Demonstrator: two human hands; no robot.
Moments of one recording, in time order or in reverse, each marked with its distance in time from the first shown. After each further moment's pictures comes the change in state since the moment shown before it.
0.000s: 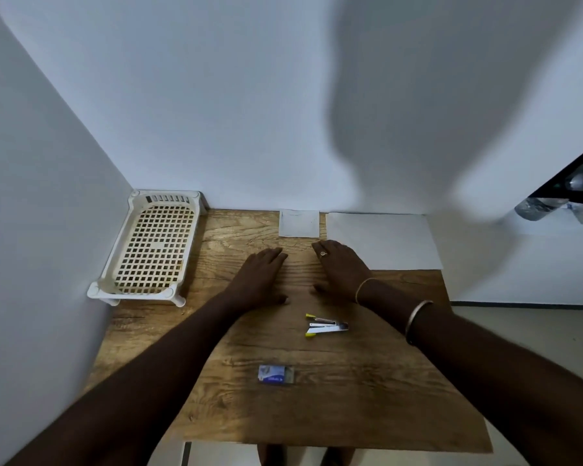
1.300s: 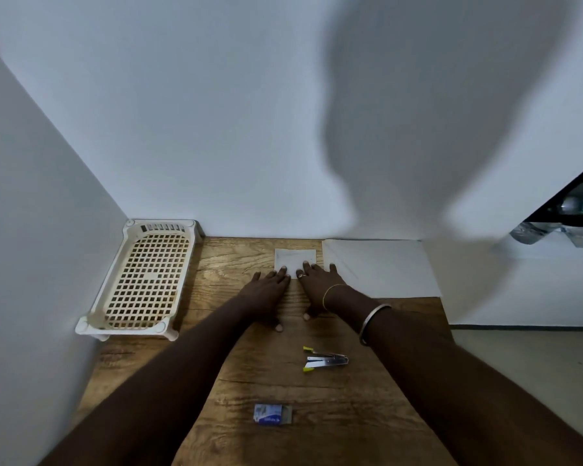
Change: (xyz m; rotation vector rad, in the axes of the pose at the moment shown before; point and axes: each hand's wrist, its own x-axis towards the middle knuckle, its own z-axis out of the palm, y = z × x) left_hand 0.056 -0.003 -0.013 0.198 -0.335 0.042; right_hand 0.062 -0.009 -0.001 -0.090 -0.374 0.069
